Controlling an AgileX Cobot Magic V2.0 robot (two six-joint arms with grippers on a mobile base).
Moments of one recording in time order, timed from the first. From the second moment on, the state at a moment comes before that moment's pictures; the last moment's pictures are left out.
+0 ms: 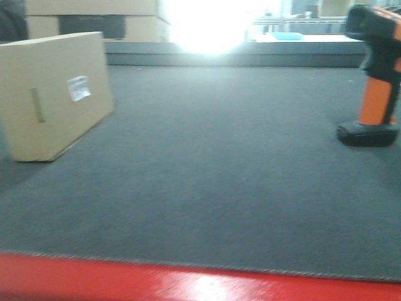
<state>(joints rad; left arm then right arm) 0.02 0.00 0.00 0.02 0.05 0.01 -0.07 0.00 0.00 0.11 0.11 -0.02</state>
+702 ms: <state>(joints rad) 0.02 0.00 0.00 0.02 0.05 0.01 -0.07 0.00 0.00 0.11 0.11 -0.02</state>
